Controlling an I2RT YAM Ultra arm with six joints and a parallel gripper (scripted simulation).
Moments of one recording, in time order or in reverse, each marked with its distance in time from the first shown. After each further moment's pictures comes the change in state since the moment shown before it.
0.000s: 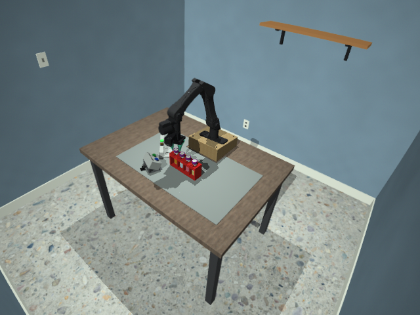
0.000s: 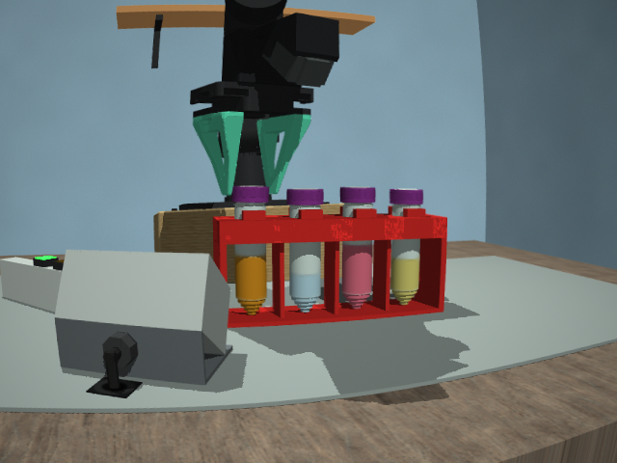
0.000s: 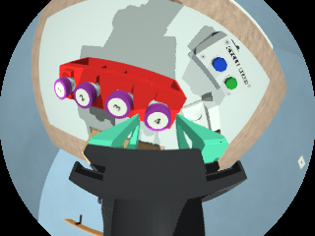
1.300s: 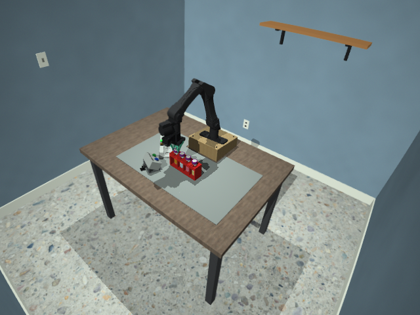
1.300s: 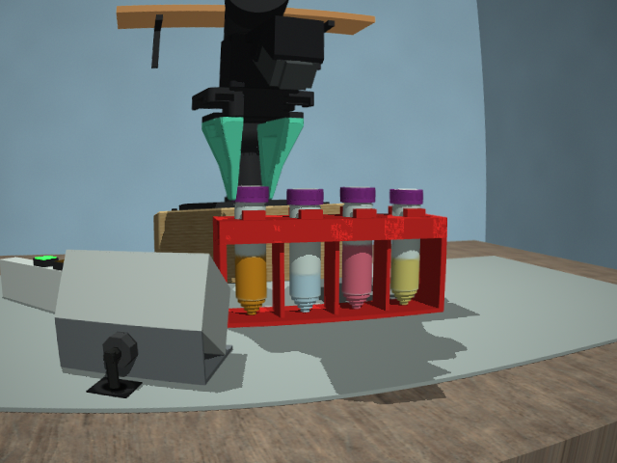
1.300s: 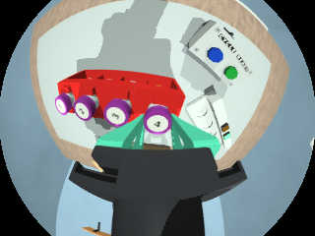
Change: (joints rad) arm 0.000 0.006 -0.012 0.023 0.000 0.164
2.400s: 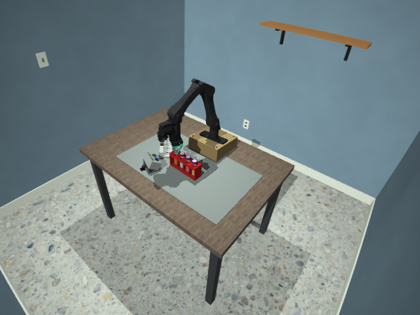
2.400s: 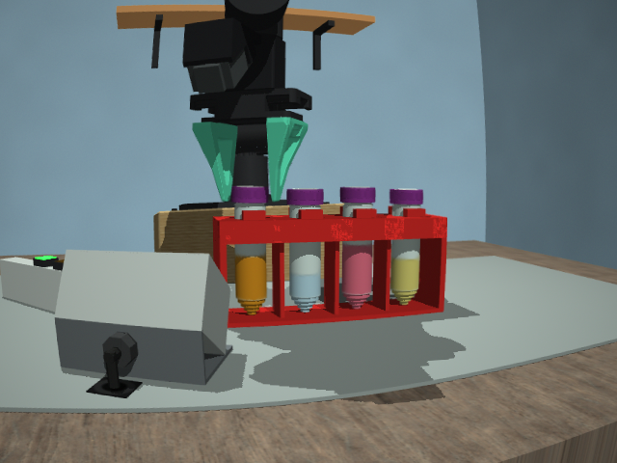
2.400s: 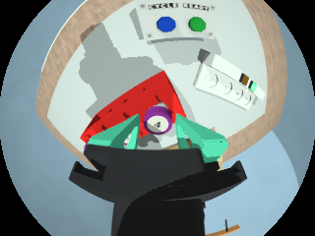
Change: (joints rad) arm 0.000 0.003 -0.003 0.005 0.000 0.706
